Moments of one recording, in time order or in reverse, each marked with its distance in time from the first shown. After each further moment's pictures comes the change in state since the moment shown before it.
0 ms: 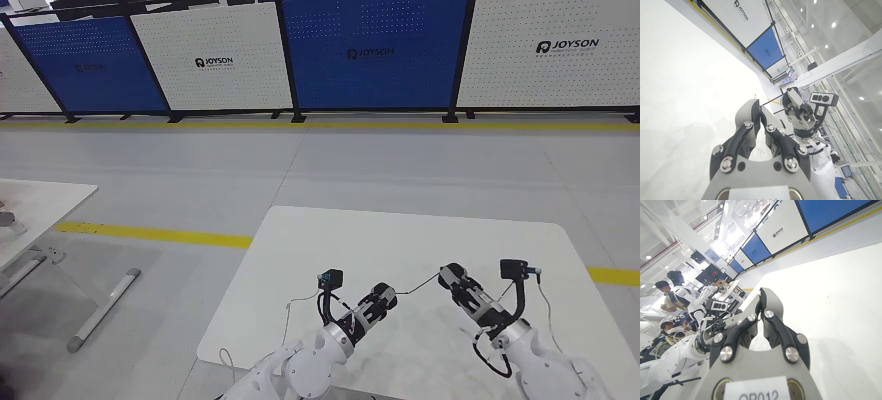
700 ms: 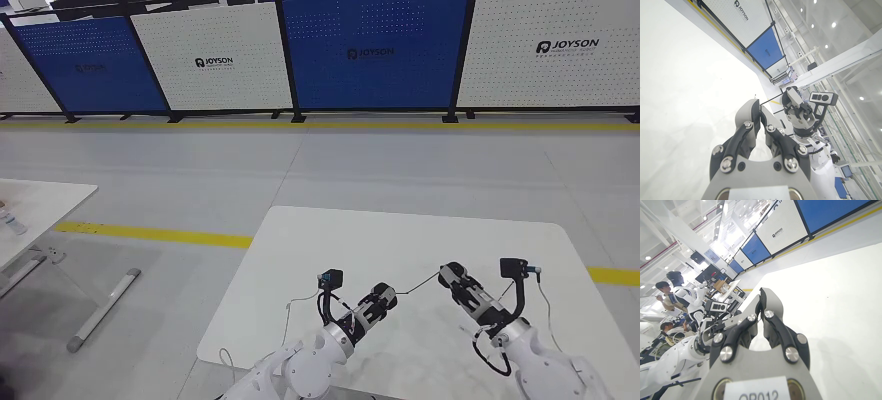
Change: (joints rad) left arm 0.000 0.000 0.000 0.000 0.000 0.000 0.000; right arm 0.006 -0.004 0.000 0.005 0.000 0.004 -0.001
